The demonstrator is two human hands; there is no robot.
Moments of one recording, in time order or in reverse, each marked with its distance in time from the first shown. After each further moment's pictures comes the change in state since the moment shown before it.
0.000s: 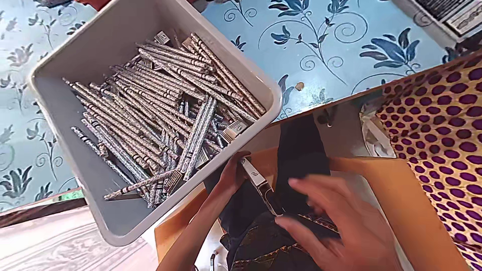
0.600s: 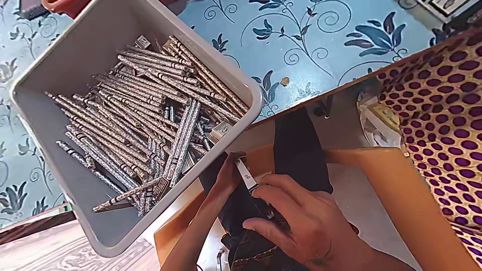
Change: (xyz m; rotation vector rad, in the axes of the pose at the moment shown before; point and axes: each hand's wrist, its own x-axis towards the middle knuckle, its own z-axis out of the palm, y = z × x) left_hand -0.001 -0.003 0.000 0.078 0.012 -0.009; right_hand 0.008 -0.001 0.023 0.000 -0.113 -0.063
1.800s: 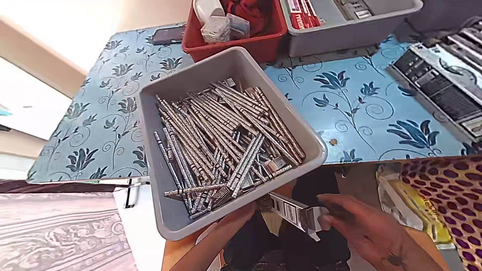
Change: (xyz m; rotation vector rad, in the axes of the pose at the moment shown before) left_hand 0.022 -0.012 -0.014 -0.042 0.072 -0.028; right_hand 0.018 0.079 -0.044 0.050 -0.254 0.087
